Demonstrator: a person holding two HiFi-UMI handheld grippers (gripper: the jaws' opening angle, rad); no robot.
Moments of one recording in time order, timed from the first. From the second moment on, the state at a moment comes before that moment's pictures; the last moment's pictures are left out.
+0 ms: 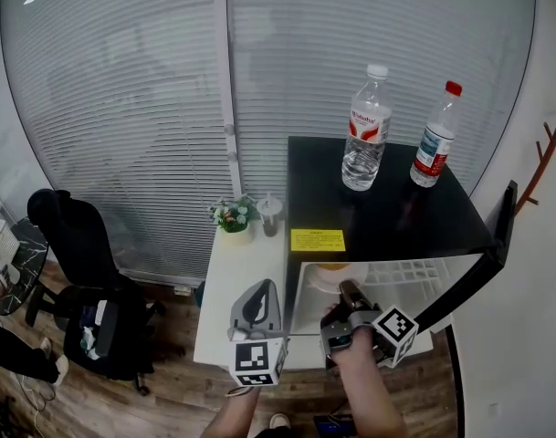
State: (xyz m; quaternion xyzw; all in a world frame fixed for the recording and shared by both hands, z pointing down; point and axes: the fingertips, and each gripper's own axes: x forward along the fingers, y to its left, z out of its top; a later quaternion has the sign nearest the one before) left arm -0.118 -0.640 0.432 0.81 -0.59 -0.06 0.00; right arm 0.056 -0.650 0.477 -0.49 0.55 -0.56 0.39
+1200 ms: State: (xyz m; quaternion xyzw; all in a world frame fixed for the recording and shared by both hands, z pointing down) left arm -0.051 -0.535 0.404 0.80 -0.59 -0.04 -0.04; right arm 0.062 -0.546 0.401 -0.56 0.82 -0.03 0.06
